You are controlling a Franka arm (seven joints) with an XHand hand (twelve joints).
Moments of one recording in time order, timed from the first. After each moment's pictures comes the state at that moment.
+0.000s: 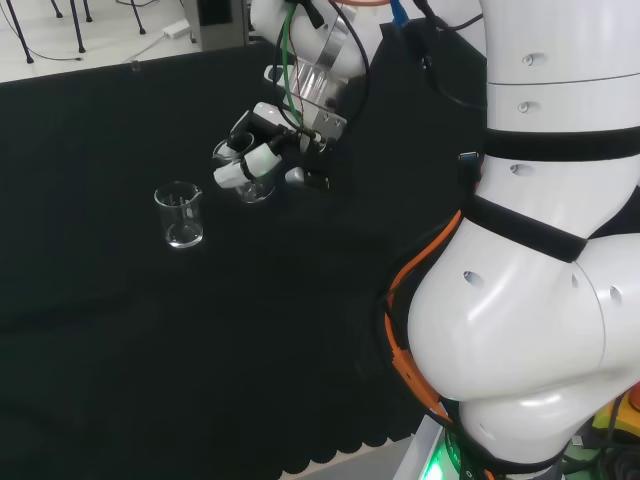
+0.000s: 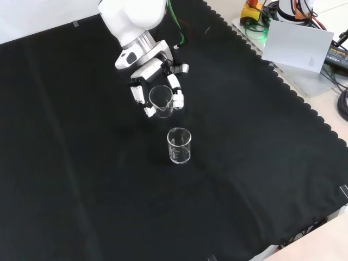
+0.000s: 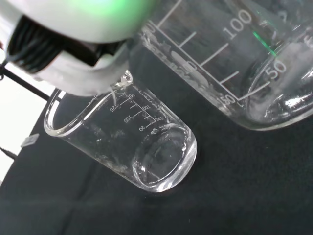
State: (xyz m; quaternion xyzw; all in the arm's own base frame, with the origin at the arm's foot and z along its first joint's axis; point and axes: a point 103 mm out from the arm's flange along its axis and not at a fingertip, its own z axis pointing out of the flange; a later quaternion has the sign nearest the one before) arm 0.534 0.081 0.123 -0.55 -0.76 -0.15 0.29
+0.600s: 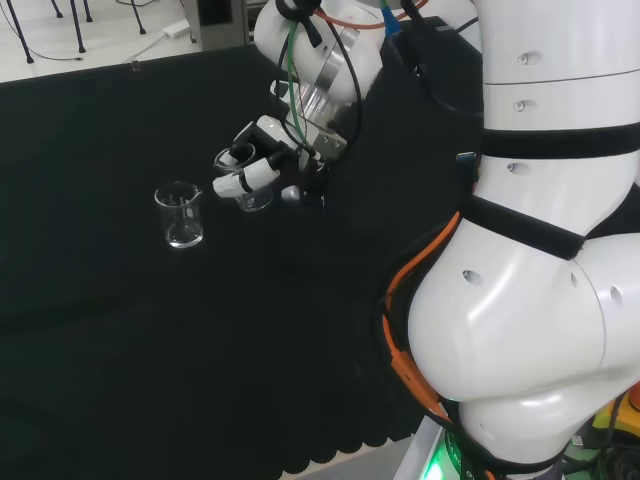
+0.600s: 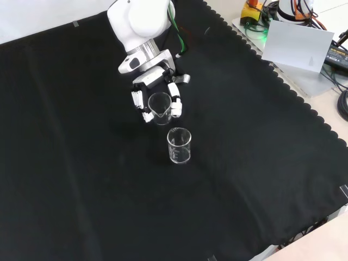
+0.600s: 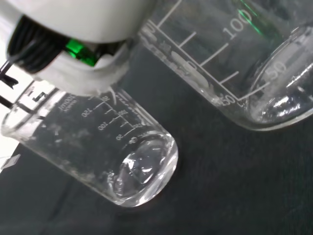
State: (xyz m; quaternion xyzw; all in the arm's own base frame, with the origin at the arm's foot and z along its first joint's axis) arm 0.537 0.083 0.093 -0.57 -0.75 -0.19 0.27
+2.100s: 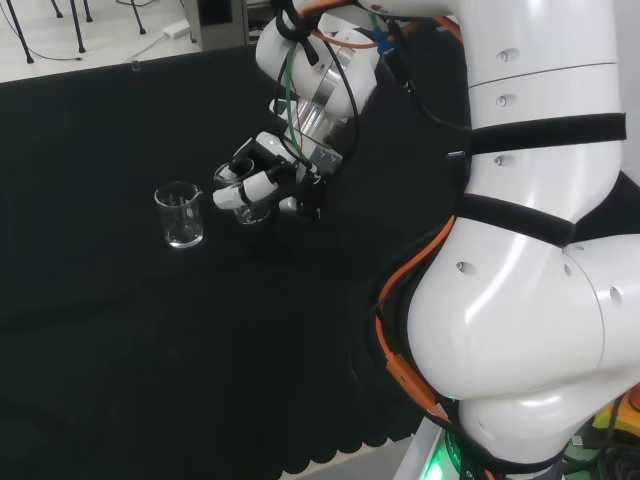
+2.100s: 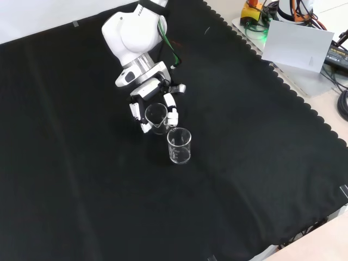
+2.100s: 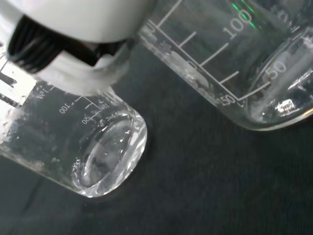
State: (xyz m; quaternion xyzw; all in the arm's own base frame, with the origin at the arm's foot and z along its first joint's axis) arm 0.550 0.084 0.056 -0.57 -0.74 -0.18 0.30
